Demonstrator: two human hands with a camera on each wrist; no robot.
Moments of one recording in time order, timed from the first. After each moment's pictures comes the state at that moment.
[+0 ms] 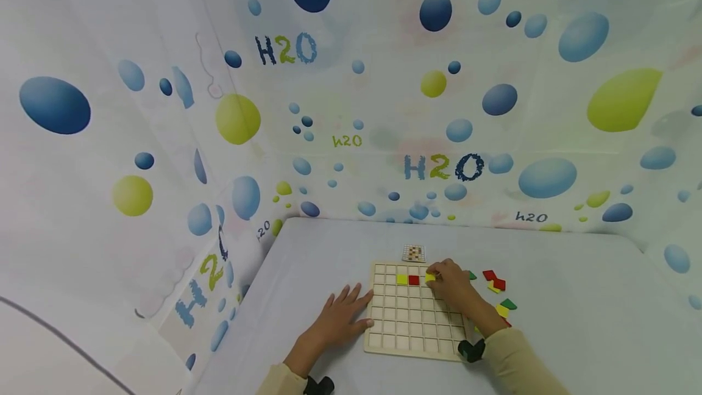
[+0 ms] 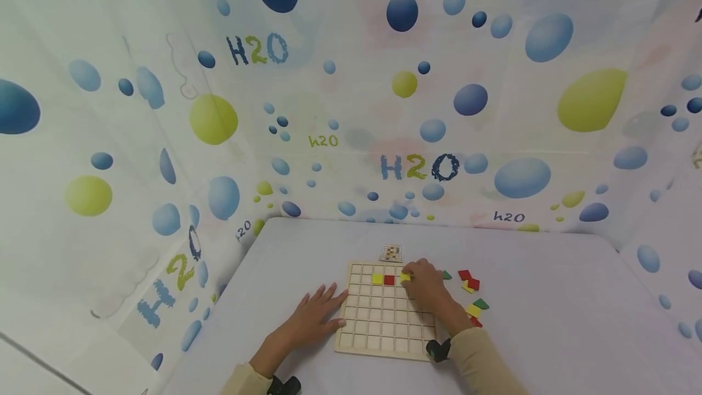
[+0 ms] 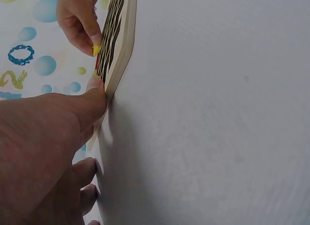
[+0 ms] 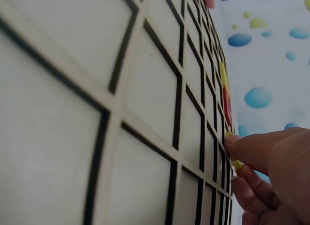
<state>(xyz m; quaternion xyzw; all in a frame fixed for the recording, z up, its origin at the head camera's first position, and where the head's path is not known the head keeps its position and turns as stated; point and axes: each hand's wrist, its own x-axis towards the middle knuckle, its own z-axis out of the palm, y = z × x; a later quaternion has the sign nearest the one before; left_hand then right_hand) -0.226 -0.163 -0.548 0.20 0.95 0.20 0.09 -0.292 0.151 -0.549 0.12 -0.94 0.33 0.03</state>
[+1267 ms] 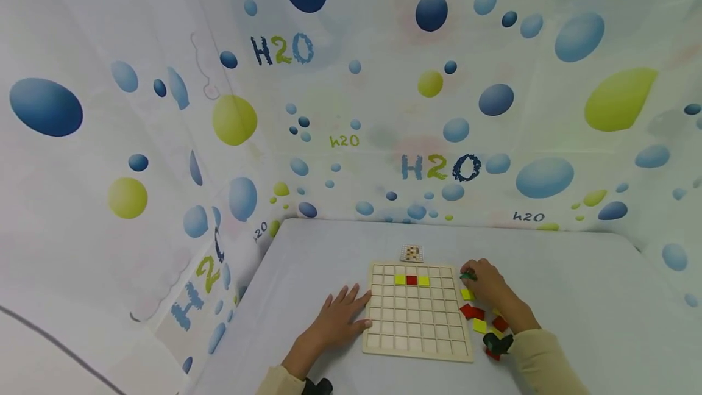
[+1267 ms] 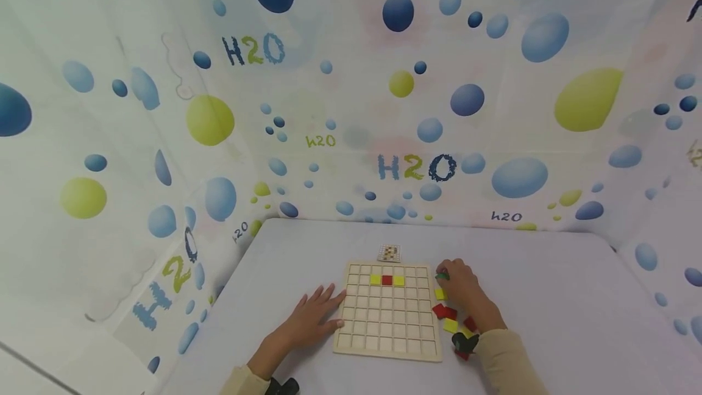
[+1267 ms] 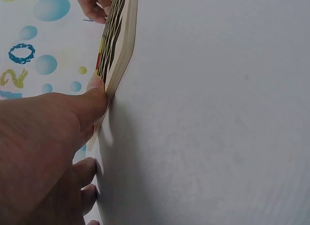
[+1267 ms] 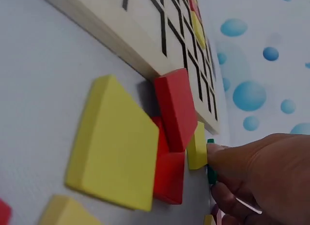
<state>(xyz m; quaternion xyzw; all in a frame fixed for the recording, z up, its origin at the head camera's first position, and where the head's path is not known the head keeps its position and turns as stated) -0.225 -0.171 -0.547 0.21 0.95 0.20 0.11 -0.283 0.218 -0.544 0.03 -0.96 0.29 -0.04</state>
